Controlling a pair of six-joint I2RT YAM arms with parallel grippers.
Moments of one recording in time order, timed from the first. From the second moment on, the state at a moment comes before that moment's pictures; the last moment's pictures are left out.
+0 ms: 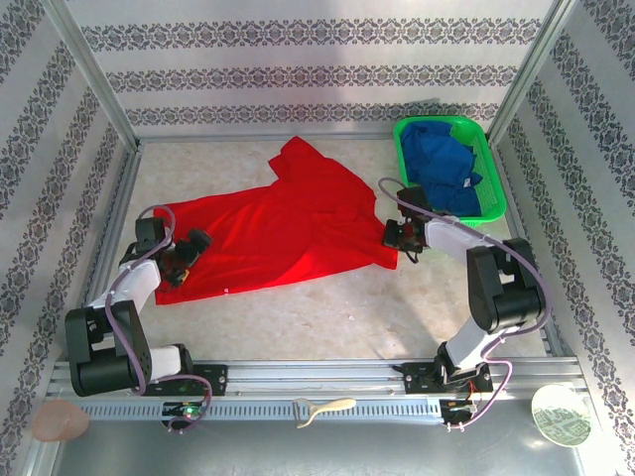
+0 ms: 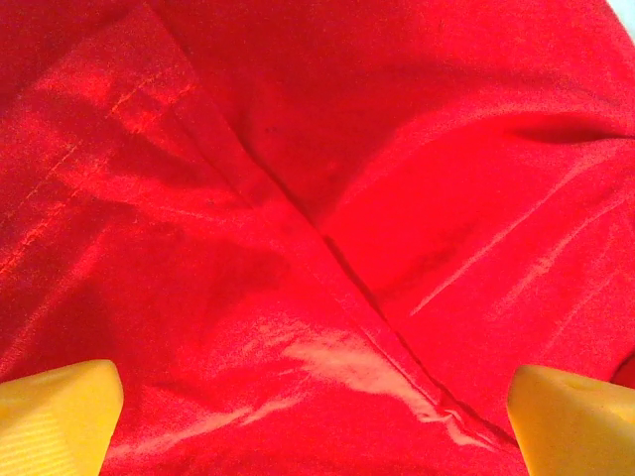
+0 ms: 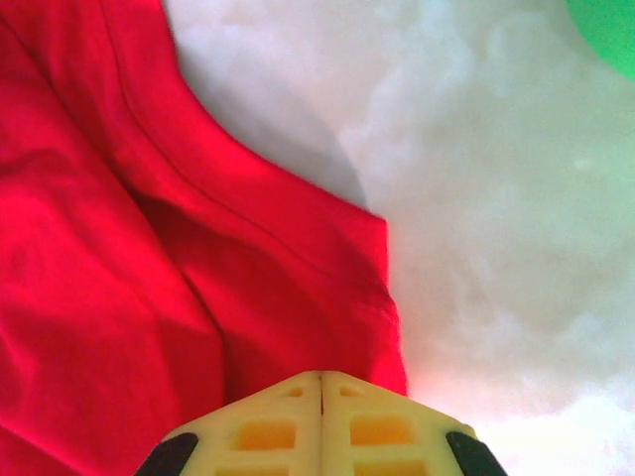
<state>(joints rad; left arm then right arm) 0.25 1.28 0.60 -0.34 0.33 -0.72 0.21 1.63 0.90 -0.42 -0.10 0.48</state>
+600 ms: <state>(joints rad) 0.24 1.20 0.61 -0.35 0.35 -0.71 0.21 1.37 0.66 -0.49 -0.12 0.58</state>
